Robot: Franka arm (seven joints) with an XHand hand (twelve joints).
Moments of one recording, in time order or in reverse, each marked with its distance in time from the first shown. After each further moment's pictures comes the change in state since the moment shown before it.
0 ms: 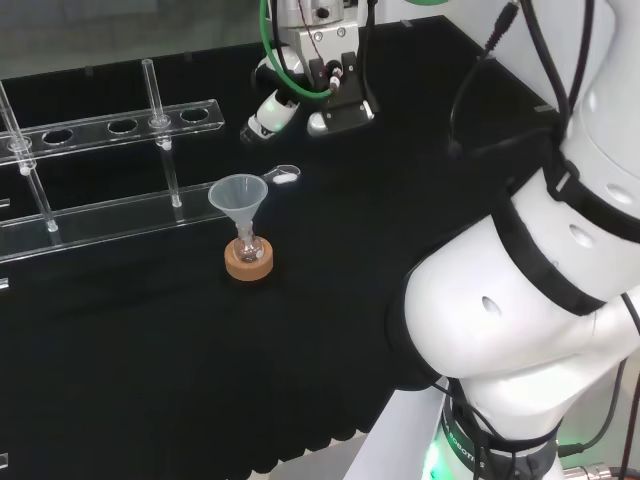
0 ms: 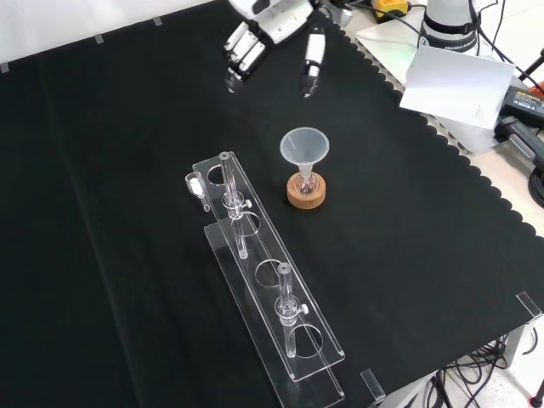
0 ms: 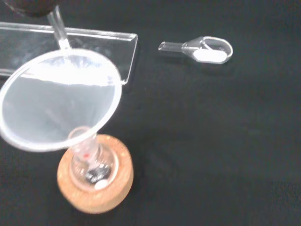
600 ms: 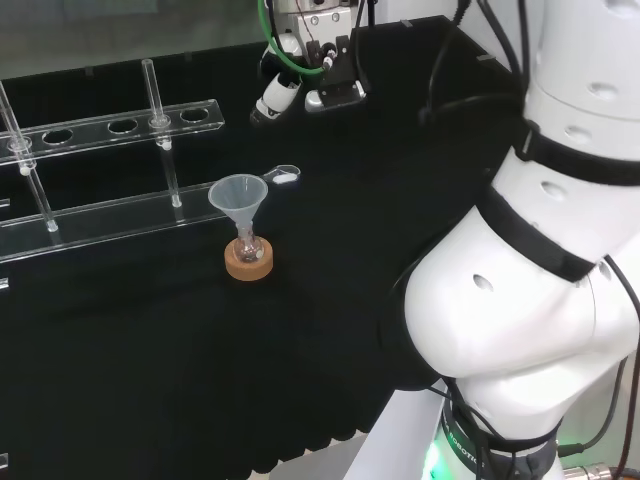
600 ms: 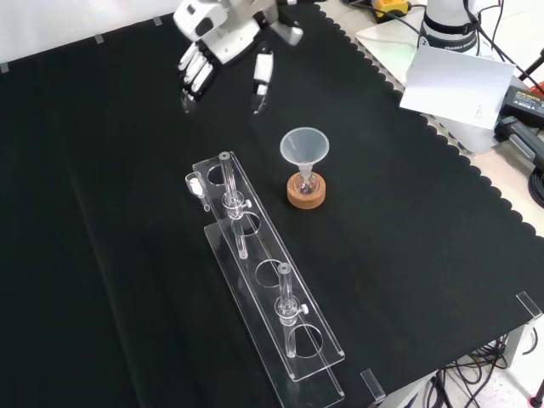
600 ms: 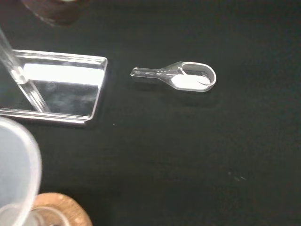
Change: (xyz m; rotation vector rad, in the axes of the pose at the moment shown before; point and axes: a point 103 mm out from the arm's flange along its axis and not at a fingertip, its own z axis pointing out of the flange) arm -0.031 0.085 0.003 0.035 0.007 0.013
